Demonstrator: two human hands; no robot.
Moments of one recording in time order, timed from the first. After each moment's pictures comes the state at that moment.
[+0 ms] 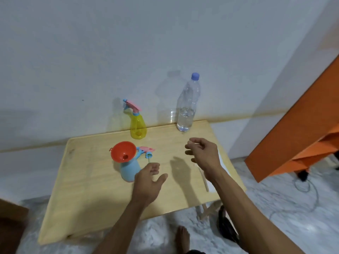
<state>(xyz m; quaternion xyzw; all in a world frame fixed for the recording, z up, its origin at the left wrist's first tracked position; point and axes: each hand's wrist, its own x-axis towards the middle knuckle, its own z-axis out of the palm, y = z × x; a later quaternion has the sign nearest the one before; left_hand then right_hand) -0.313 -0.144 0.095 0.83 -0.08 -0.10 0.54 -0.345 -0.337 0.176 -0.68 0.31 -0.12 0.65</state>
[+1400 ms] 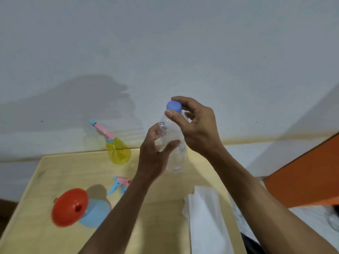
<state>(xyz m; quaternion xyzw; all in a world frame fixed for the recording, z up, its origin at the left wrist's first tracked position) -0.130 -0.359 0.166 0.79 -0.12 0.03 0.59 -0.145 -0.497 0.249 -0.80 0.03 -0.20 0.56</state>
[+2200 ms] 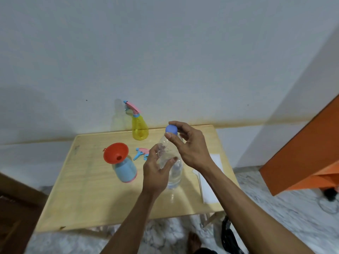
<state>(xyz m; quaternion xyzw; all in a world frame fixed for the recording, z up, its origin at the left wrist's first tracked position) -0.308 -0.238 0.129 0.77 -0.08 0.03 0.64 -0.311 -0.370 0.212 -0.80 0.03 -0.16 0.58</state>
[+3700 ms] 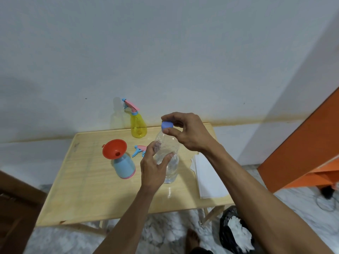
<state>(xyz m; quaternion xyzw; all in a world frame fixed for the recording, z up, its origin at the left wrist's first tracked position) -0.317 -0.241 0.132 0.79 -0.06 0.07 0.61 -0.304 -0.390 0.248 -0.88 -0.06 -0.11 0.46</state>
